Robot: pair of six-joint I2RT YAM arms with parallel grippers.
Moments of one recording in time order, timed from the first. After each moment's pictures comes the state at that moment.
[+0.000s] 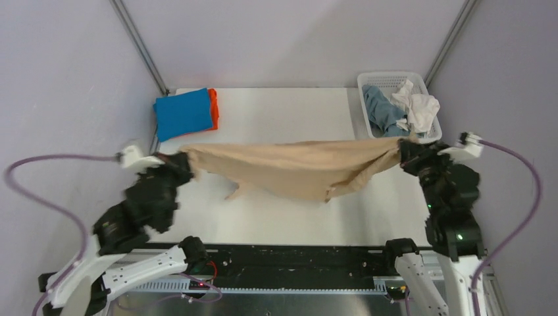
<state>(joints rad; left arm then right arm) -1.00 0.58 1.03 -0.72 -1.07 -0.70 0.10 0.51 0.89 -0.48 0.08 0.60</state>
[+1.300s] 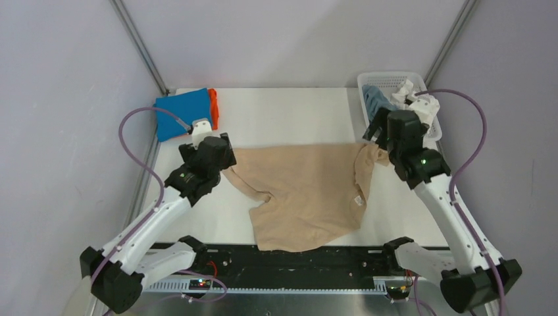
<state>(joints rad) -0.52 1.02 0.86 -0.54 -0.72 -0.49 0.24 1.08 1.15 -0.60 0.44 0.49</state>
